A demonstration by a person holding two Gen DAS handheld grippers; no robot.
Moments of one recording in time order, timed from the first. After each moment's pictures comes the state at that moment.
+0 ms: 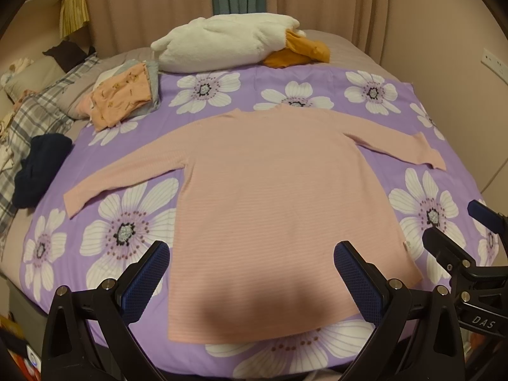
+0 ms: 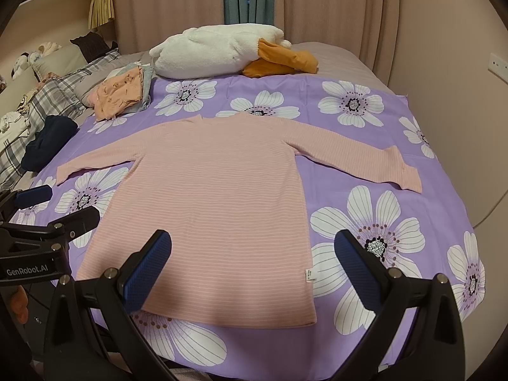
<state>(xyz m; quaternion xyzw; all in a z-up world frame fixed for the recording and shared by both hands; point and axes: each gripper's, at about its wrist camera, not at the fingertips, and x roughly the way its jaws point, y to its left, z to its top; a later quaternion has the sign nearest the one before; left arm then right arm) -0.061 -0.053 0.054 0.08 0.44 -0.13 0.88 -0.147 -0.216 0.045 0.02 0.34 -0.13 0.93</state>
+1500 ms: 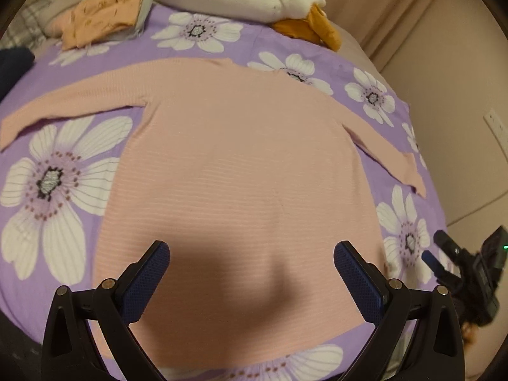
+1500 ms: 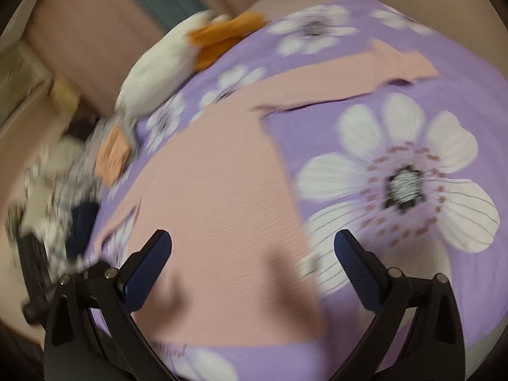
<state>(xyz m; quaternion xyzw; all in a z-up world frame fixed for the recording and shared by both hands) -0.012 -0.032 -0.019 -0.08 0.52 -0.20 0.83 -0.161 -0.337 -0.032 0.31 0.39 -0.13 0.86</state>
